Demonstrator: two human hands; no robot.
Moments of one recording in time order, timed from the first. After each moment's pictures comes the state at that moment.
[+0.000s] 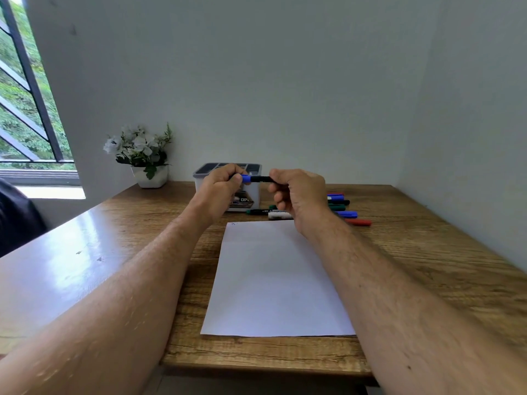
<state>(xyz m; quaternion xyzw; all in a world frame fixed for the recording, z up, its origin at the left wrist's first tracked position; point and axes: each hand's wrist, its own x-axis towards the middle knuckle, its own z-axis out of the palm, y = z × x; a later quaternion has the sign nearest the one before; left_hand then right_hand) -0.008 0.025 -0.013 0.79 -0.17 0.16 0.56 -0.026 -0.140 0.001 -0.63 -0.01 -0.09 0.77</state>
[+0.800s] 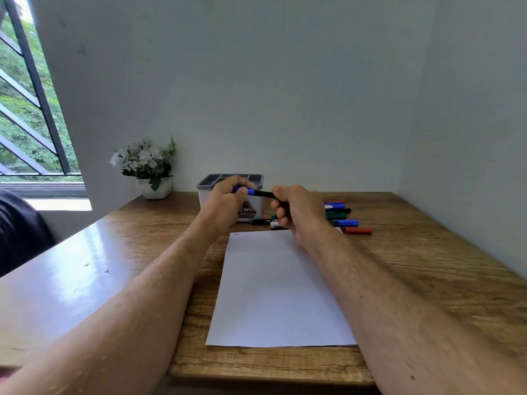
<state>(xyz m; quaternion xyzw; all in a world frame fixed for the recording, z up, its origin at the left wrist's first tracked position) -0.009 0.017 -0.014 0.78 -0.14 0.17 0.59 -0.026 -0.139 -0.004 -0.63 0.02 -0.05 0.77</state>
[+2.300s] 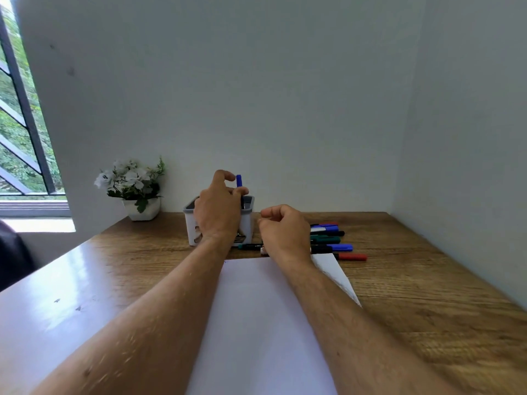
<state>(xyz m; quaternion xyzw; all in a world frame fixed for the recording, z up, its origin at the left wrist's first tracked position) 0.040 -0.015 0.004 0.81 0.04 0.42 0.42 -0.006 -0.126 -0.019 -0.75 -0.01 -0.20 0.63</state>
